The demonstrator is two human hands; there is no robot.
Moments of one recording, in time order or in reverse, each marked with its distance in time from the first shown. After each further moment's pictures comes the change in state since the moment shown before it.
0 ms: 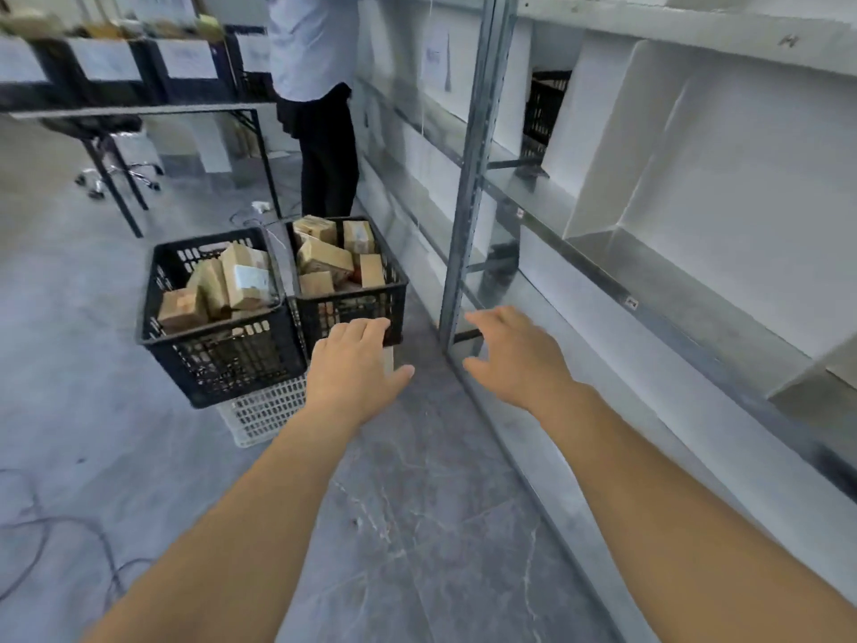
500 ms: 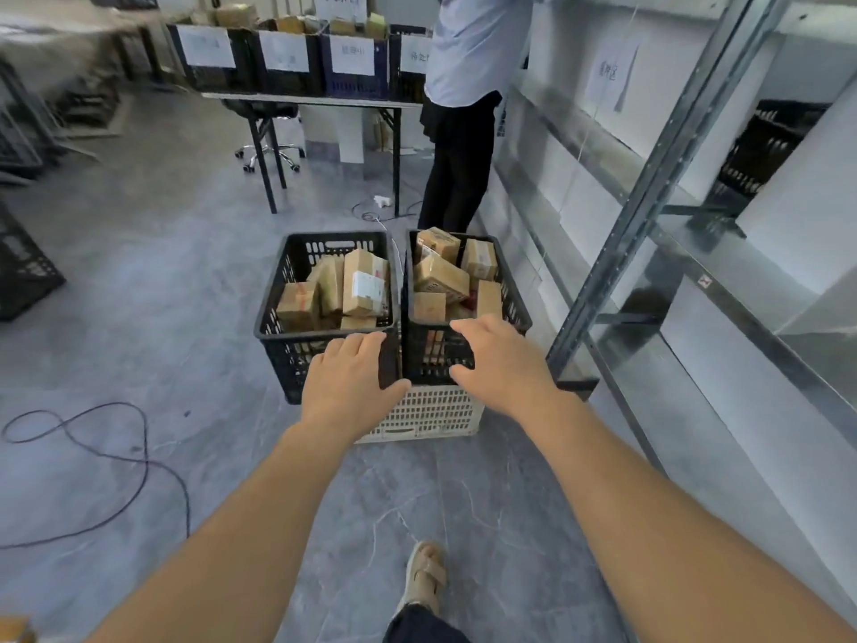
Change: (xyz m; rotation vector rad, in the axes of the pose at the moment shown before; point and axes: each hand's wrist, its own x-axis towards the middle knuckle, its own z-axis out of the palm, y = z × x) left_hand 0.077 -0.176 -0.008 -0.005 0.038 -0.322; right_hand 0.192 -0.141 0.067 0.033 -0.091 -0.340
